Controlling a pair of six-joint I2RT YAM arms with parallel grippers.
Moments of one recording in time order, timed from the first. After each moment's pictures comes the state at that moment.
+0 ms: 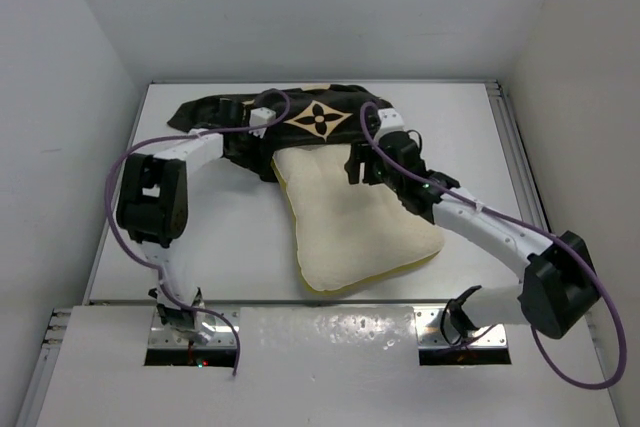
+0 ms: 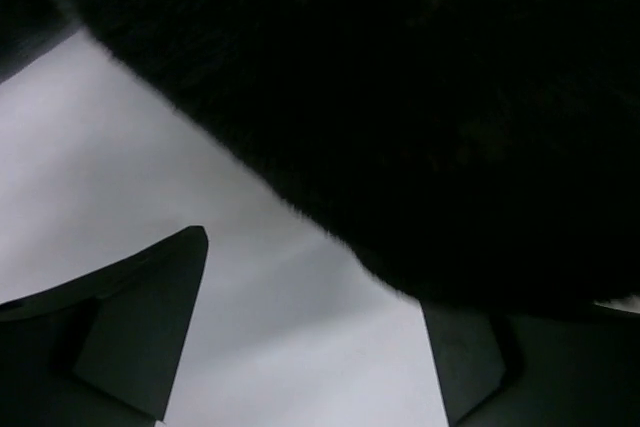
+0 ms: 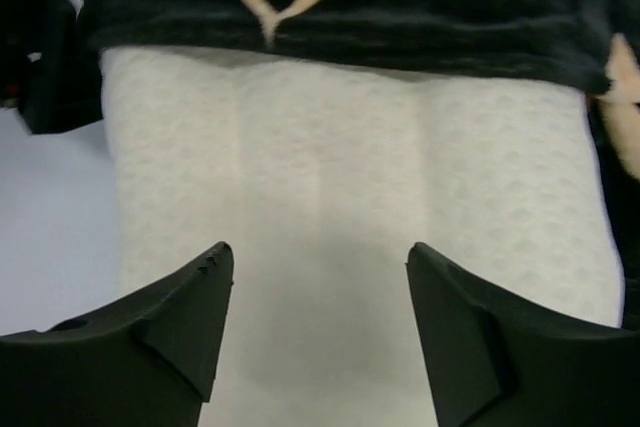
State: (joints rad) left arm -0.16 1.86 1.29 -0.45 0.21 0.32; right arm 0.58 1.32 0.86 -0.03 0.18 0.32
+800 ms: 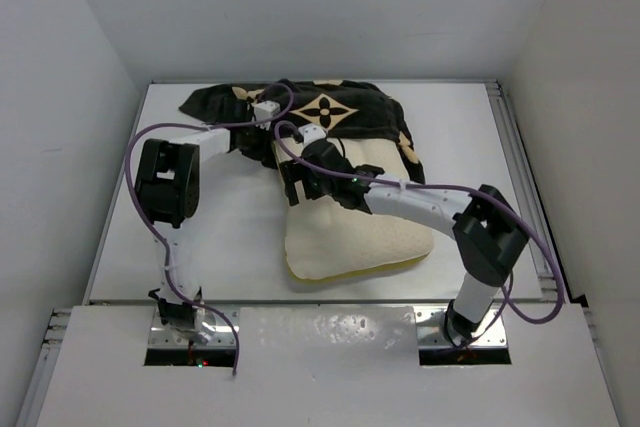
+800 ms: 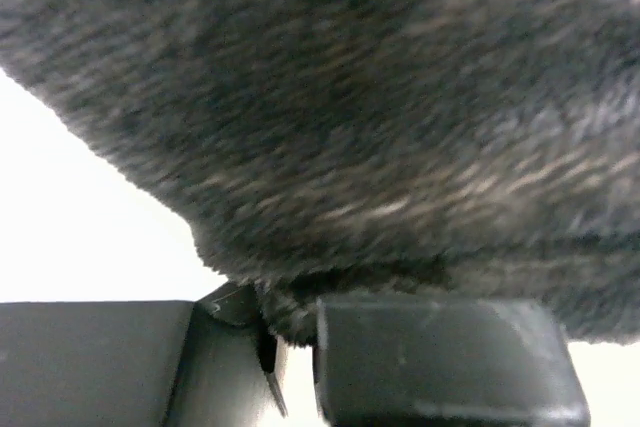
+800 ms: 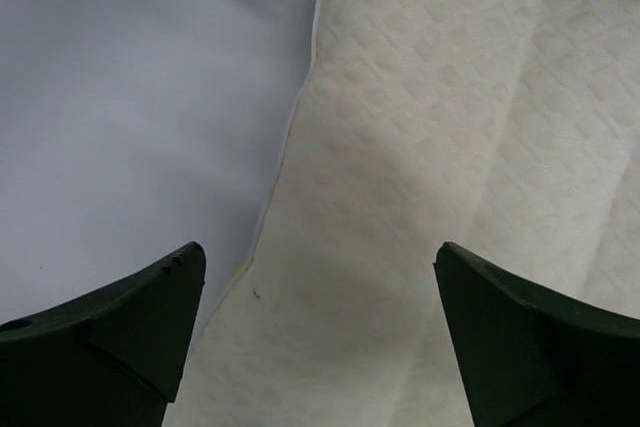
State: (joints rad) left arm -0.15 2.08 1.40 -0.25 0.37 0.27; right arm 0.87 1.73 1.19 -0.13 0.18 0.33
